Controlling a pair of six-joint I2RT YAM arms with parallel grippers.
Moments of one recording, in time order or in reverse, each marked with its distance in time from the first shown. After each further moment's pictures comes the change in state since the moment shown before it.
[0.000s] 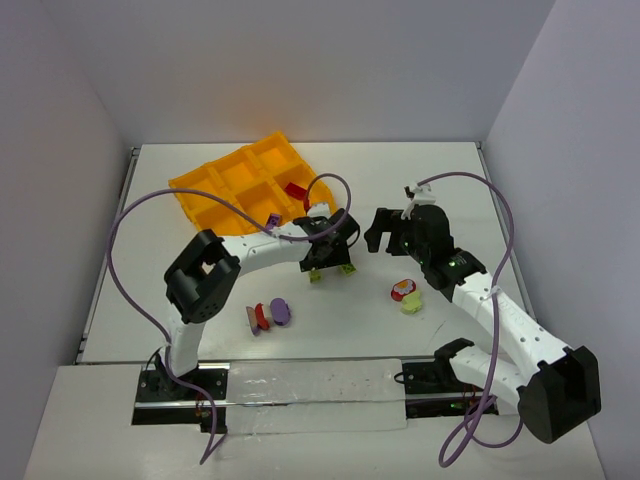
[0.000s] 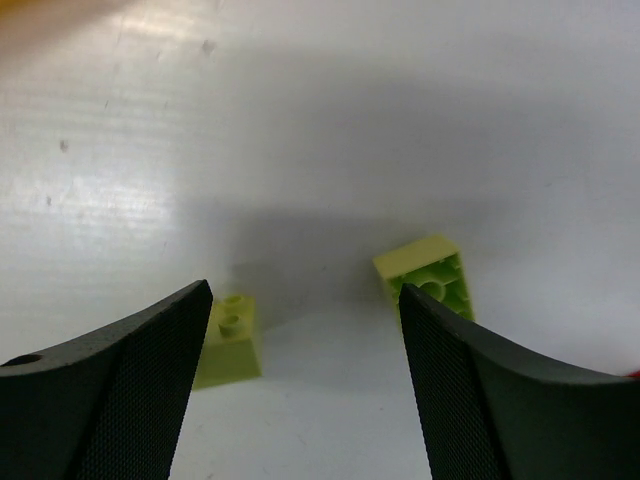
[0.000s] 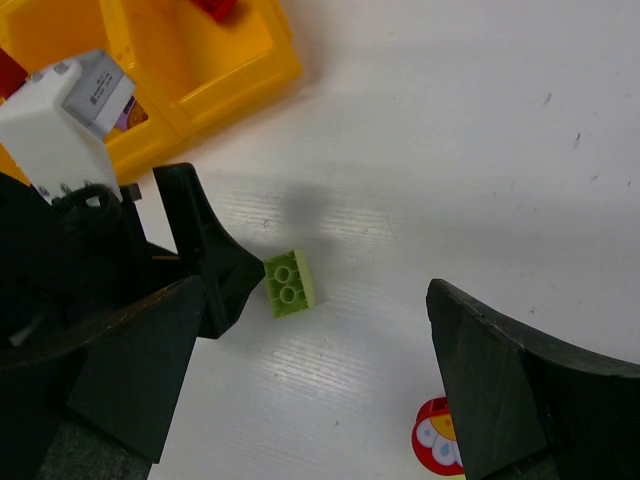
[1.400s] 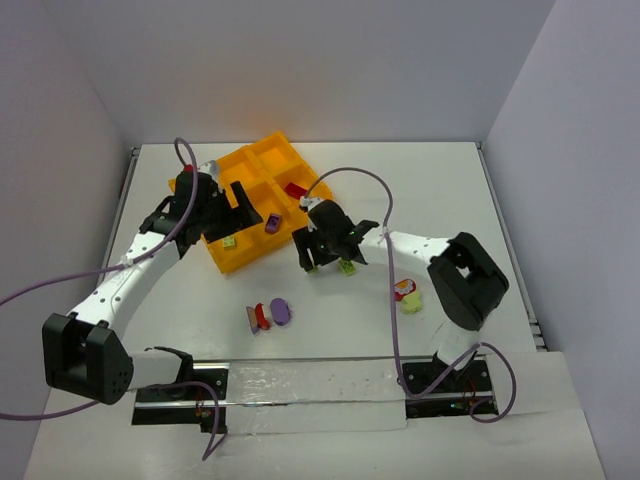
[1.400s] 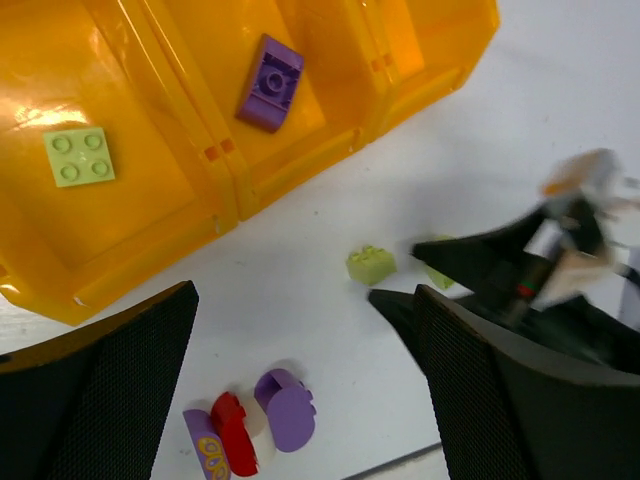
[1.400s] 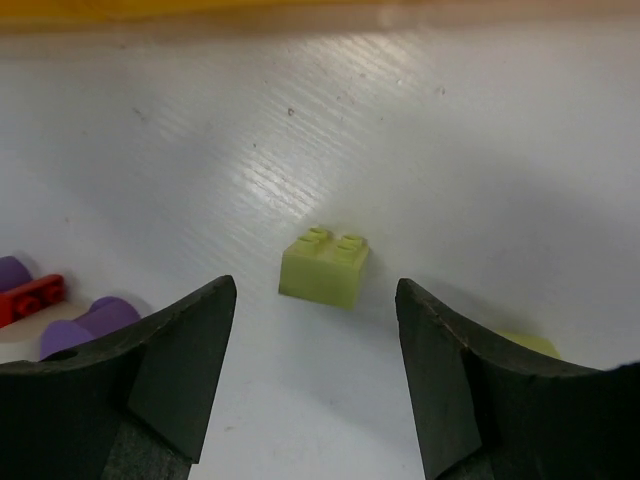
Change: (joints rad) left arm 0.618 -0.739 -0.433 0.125 0.509 0.380; right arm 0.352 0.763 0.402 -0.019 -0.084 -0.083
